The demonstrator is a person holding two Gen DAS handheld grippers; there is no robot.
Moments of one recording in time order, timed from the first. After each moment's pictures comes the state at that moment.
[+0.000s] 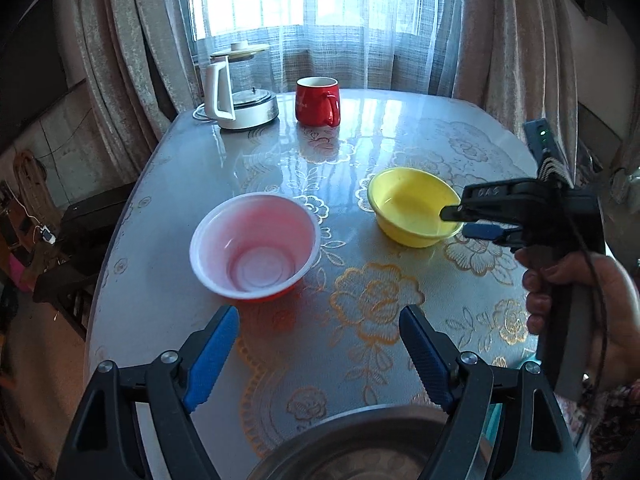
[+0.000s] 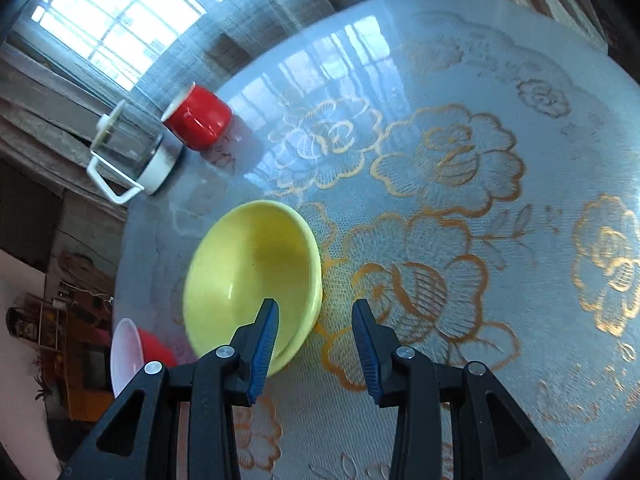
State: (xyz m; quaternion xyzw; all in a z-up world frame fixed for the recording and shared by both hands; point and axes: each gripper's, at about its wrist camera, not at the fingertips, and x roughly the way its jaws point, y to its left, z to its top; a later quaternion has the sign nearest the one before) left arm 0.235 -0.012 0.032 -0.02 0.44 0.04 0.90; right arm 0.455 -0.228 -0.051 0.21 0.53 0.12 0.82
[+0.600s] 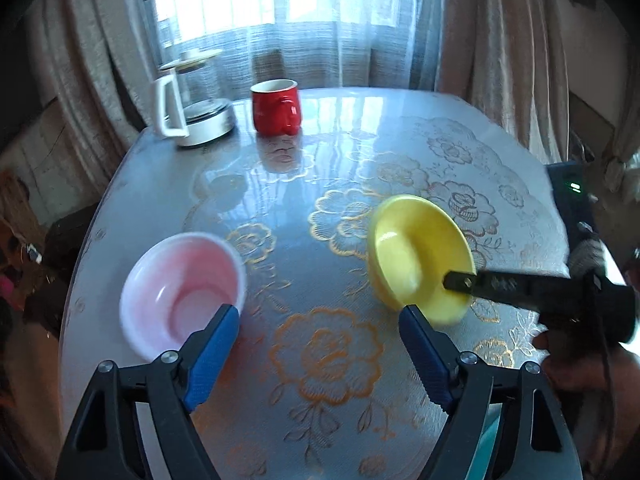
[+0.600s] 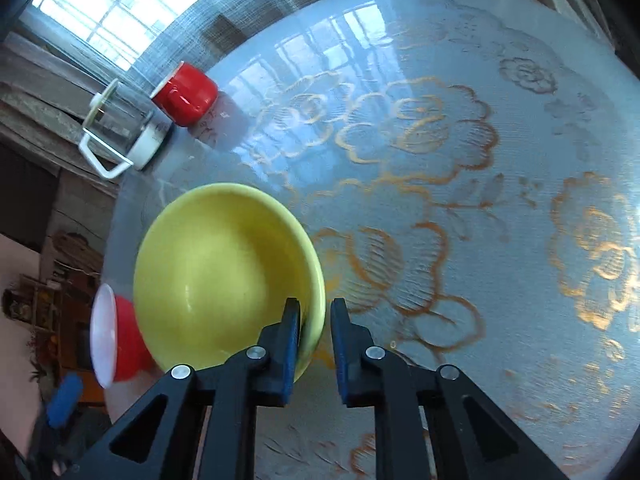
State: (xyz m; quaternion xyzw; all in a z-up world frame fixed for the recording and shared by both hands) left arm 0.296 -0.060 0.024 0.00 0.44 0.01 0.90; right arm 0.432 -0.257 -0.061 0.18 0.55 0.12 0.81
